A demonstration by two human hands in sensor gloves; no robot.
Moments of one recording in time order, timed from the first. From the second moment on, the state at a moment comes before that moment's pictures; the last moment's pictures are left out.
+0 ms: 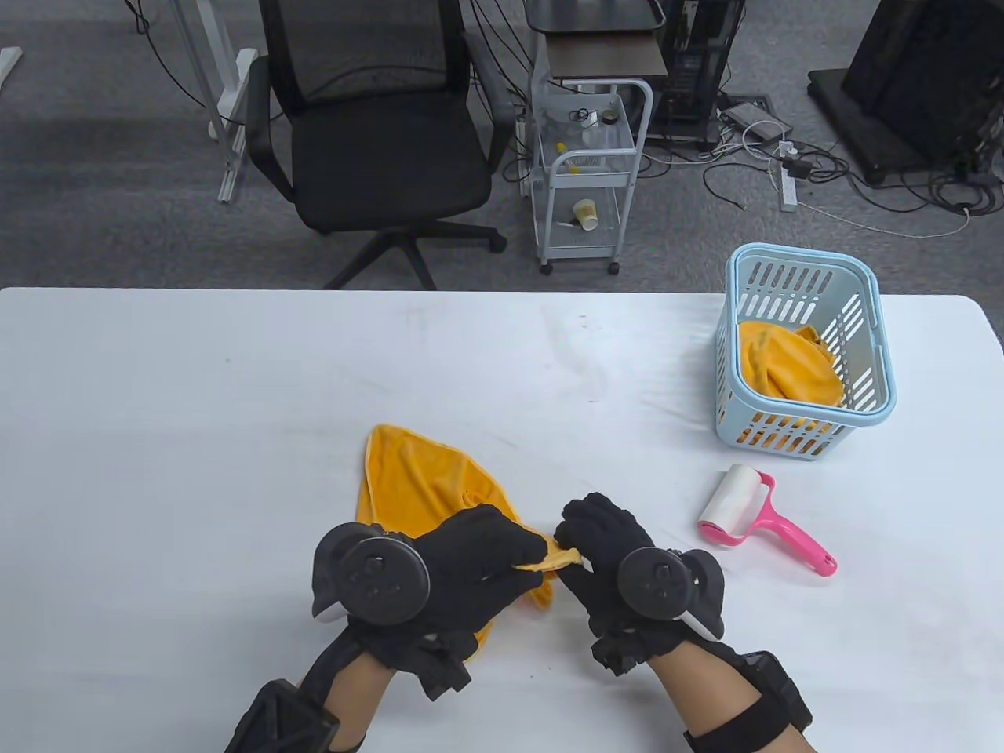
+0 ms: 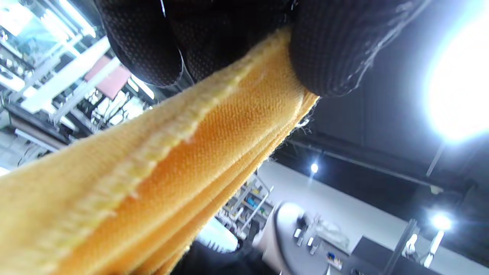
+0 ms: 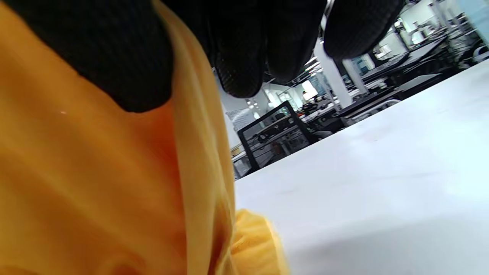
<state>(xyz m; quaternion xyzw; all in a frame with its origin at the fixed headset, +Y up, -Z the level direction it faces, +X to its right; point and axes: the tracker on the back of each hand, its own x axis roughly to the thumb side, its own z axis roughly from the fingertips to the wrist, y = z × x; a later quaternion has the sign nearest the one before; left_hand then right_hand) -0.114 -0.593 -0.212 0.09 -0.38 0.39 0.84 0.143 -0.732 -0.255 0.17 -0.10 0.94 0.28</state>
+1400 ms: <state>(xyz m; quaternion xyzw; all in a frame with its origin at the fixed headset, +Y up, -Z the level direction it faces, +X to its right) -0.270 -0.495 -0.386 0.22 -0.13 0.39 0.88 0.265 -0.504 -0.423 0.06 -0.12 0.88 0.46</state>
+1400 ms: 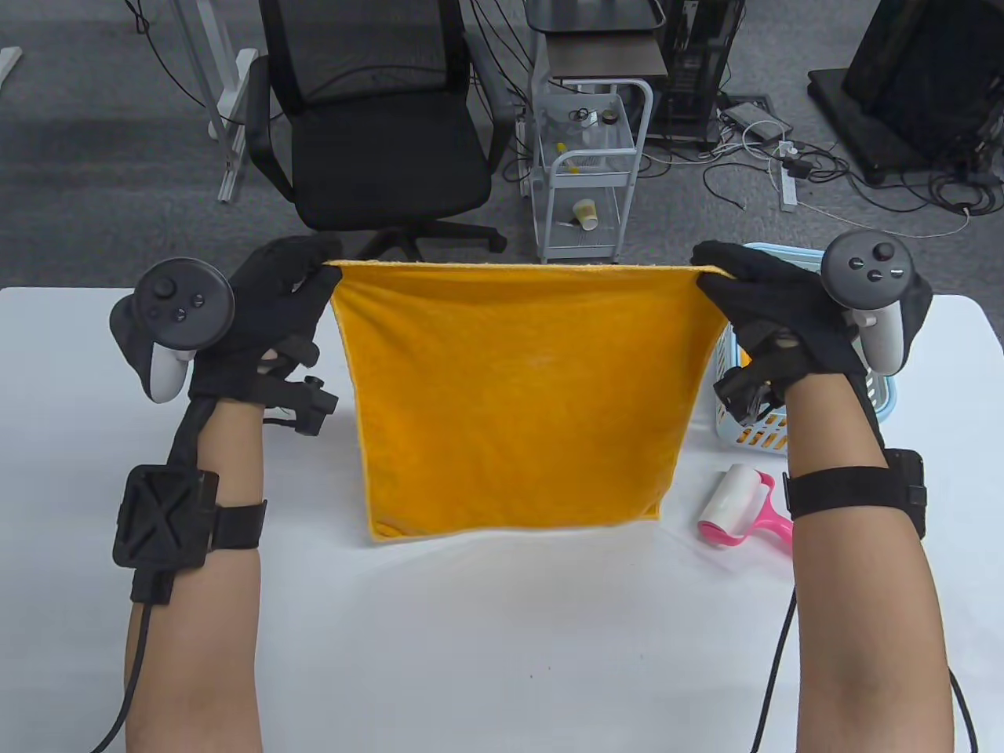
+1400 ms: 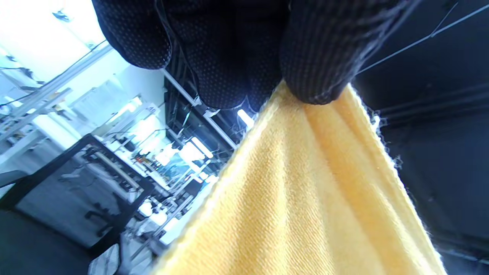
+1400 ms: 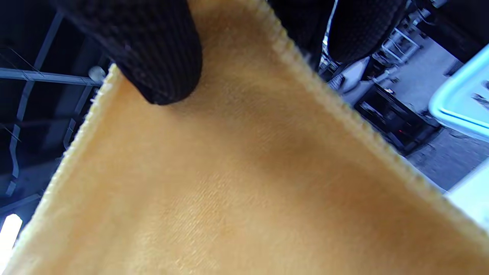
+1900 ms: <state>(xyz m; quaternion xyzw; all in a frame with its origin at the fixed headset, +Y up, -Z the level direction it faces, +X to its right) -0.283 -0.636 -0.295 0.01 -0.18 0.24 0.95 0.234 -0.619 -0.332 0.24 -0.05 0.94 0.22</state>
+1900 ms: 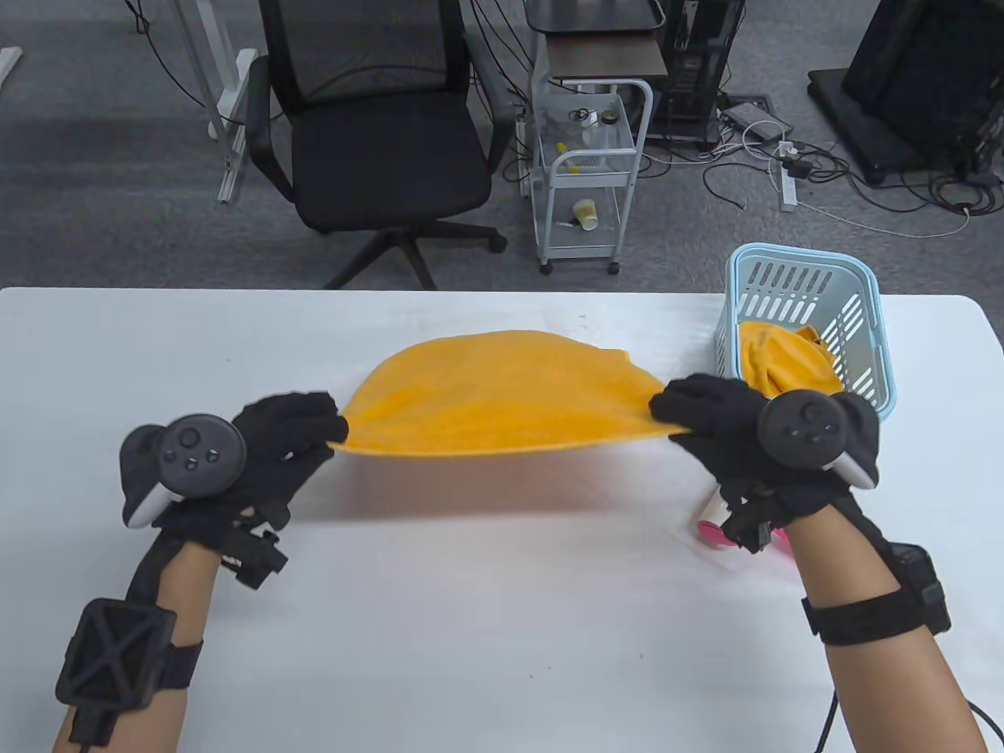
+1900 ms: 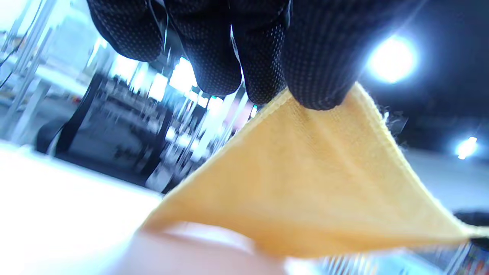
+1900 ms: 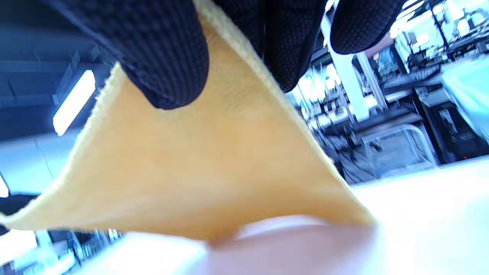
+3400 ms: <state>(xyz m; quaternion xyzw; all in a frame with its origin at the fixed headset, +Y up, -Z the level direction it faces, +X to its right) -0.224 -0.795 -0.255 -0.27 -0.16 -0.02 0.95 0.296 -0.779 -0.284 -0.15 0.04 0.99 -0.05</state>
